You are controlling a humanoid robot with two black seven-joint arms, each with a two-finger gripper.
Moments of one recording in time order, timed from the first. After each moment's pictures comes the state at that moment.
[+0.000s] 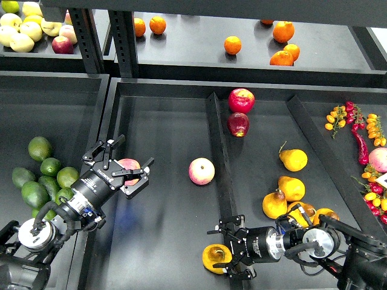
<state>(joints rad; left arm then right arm) -0.14 0.00 -1.29 -0.96 -0.26 -0.49 0.49 0.46 -0.31 0.36 0.96 -0.04 0.37 -0.49</state>
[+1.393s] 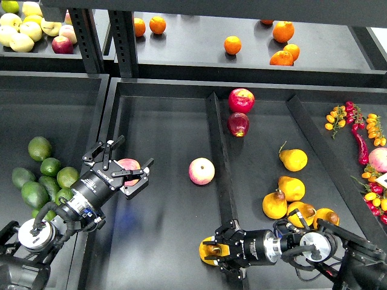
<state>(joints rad) -0.14 0.00 -1.29 -0.95 -0.26 -0.49 0.49 0.44 -0.29 0.43 0.96 -0.01 0.37 -0.49</state>
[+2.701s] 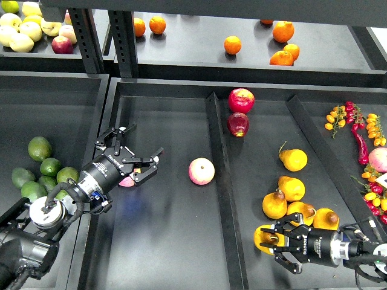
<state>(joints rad) -0.30 0.00 -1.23 -0.83 -0.26 -0.49 0.49 0.23 -0.59 0.68 1.05 0.00 0.47 -0.49</state>
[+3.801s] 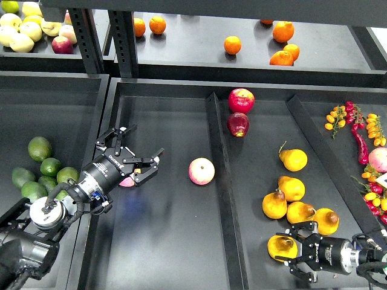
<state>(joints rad) -0.29 0.00 -1.22 -0.83 -0.26 -0.49 0.49 0.24 -0.56 0.70 0.90 -0.04 0.53 -0.49</state>
